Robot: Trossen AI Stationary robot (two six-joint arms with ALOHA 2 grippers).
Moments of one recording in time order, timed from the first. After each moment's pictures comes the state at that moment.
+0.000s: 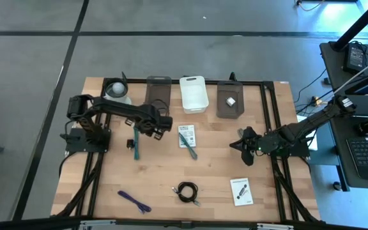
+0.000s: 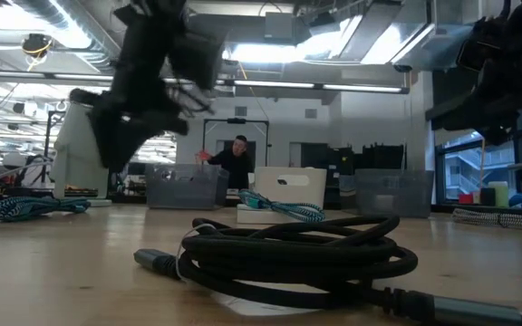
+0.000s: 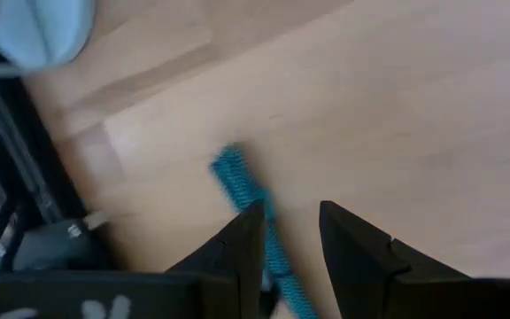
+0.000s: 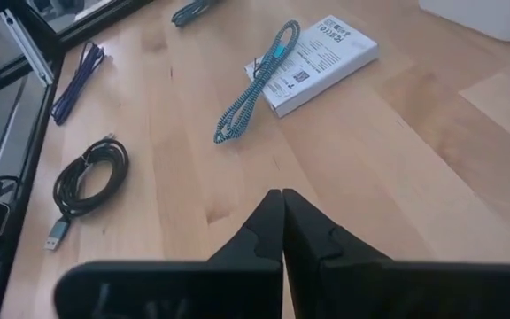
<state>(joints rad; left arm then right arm) 0.10 1.69 1.13 -1.24 -0.17 -1.16 0.46 0.71 0.29 -0.17 0.45 0.75</state>
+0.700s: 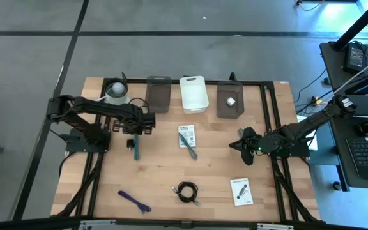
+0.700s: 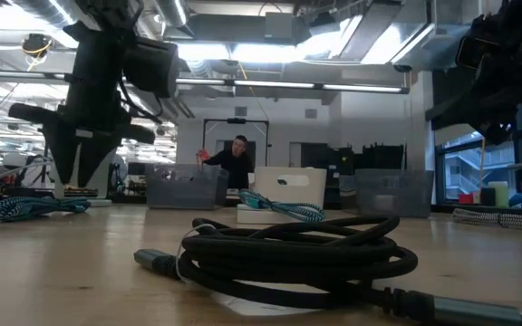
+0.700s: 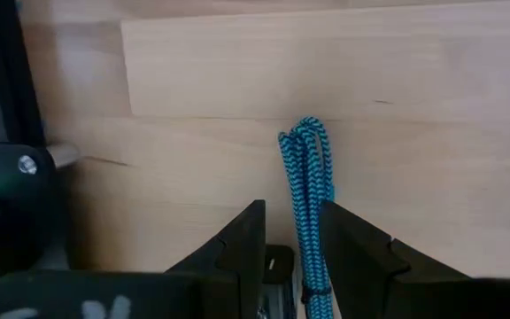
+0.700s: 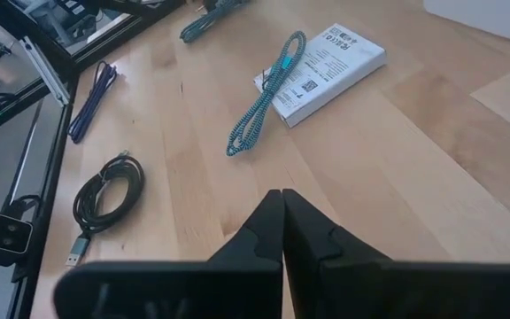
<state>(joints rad) 0.17 1.45 0.81 -1.04 -0.10 -1.43 0.46 0.71 0.29 -0.13 0.45 0.78</state>
